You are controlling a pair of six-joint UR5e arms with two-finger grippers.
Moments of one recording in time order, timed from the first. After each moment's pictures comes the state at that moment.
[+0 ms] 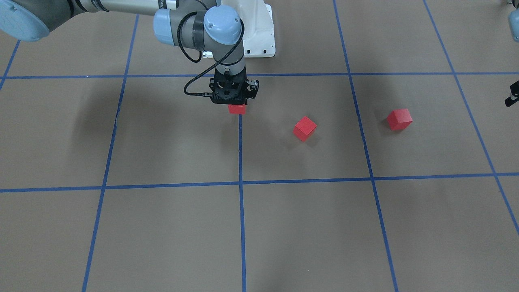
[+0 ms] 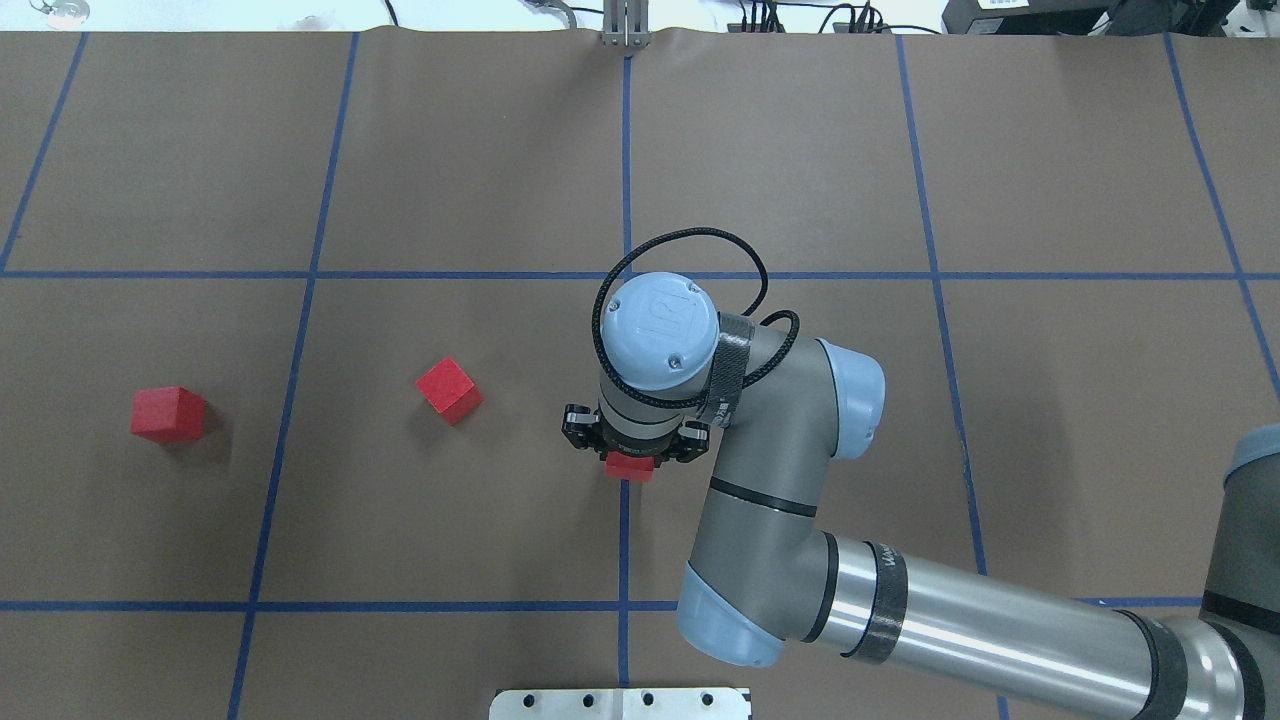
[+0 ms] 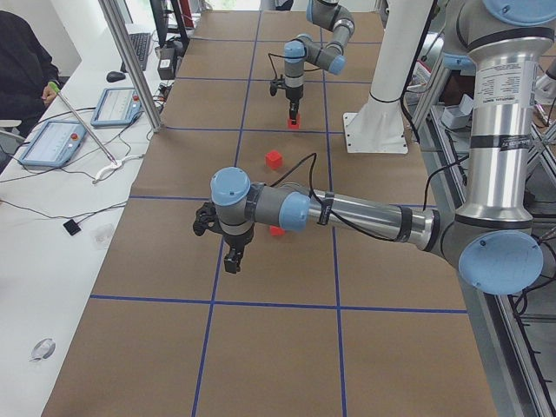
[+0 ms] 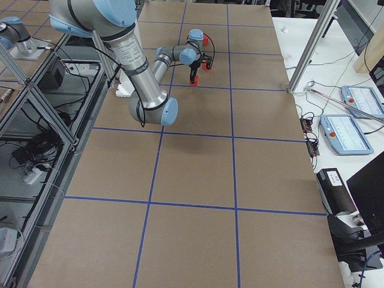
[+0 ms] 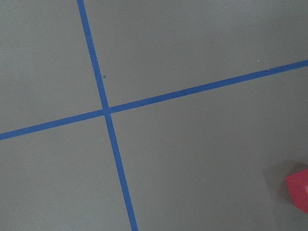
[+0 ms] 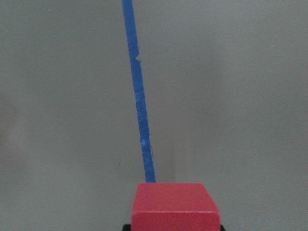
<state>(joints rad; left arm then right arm) -1.45 -1.55 -1.76 -1.59 -2.37 0.02 0.41 -0.81 1.61 -1.59 1.90 1.42</state>
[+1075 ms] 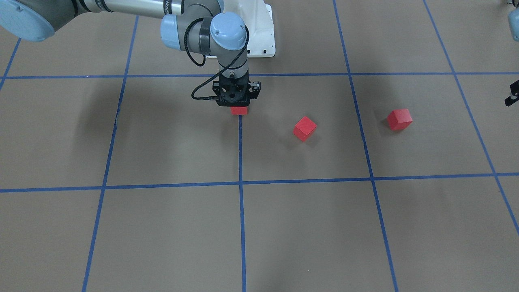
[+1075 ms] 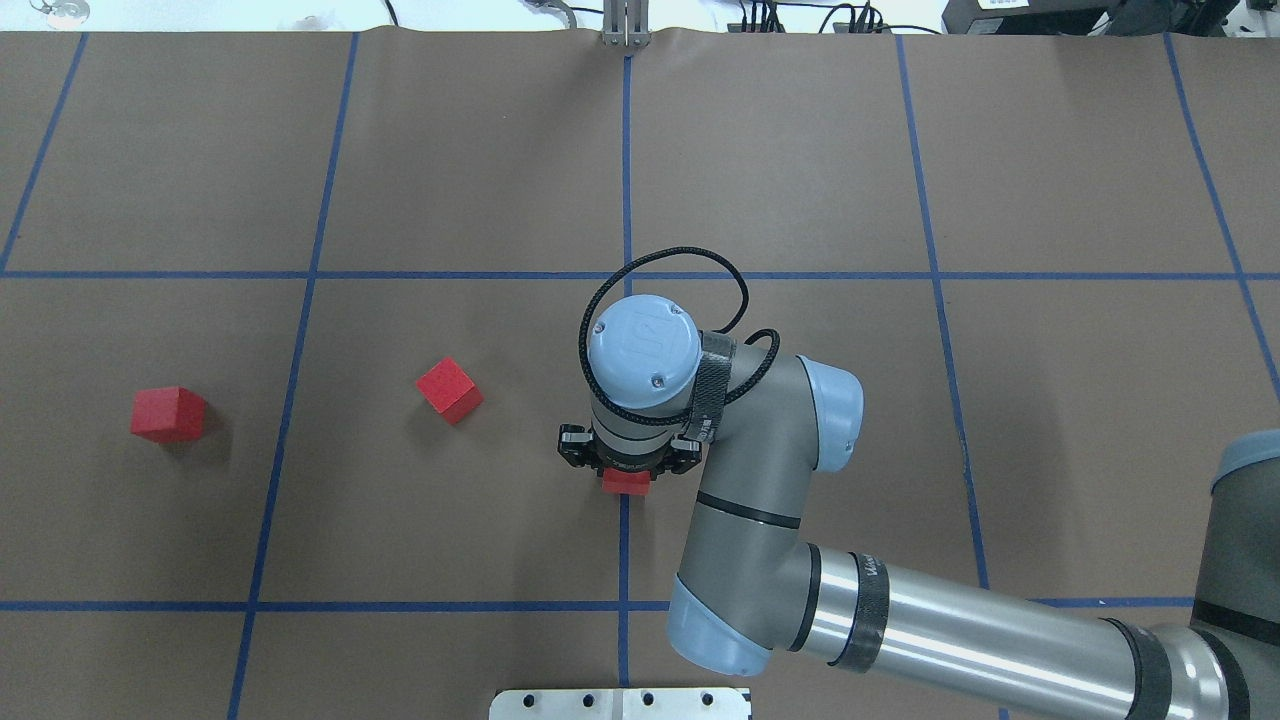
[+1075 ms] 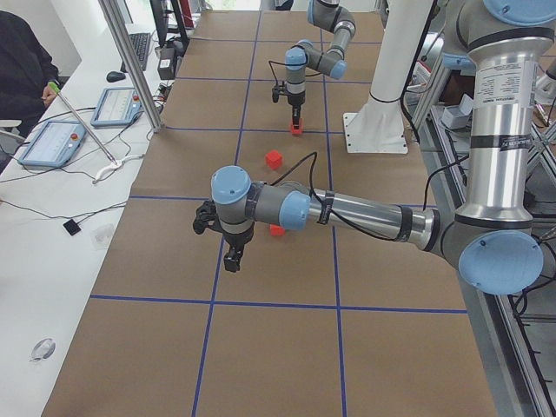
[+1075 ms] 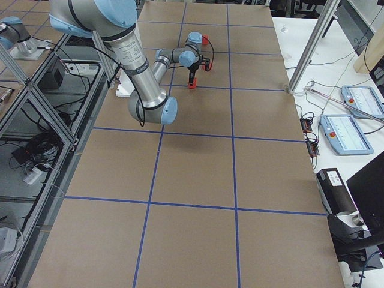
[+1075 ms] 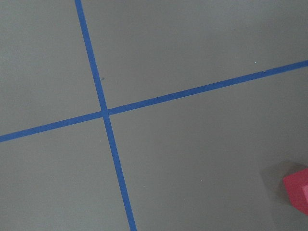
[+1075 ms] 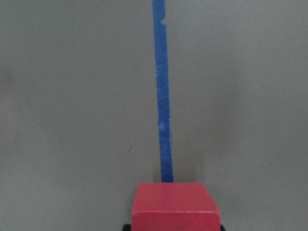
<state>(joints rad) -1.45 -1.55 -1.77 -1.59 -2.37 0.02 0.39 -0.80 1.58 -1.58 1.90 1.37</state>
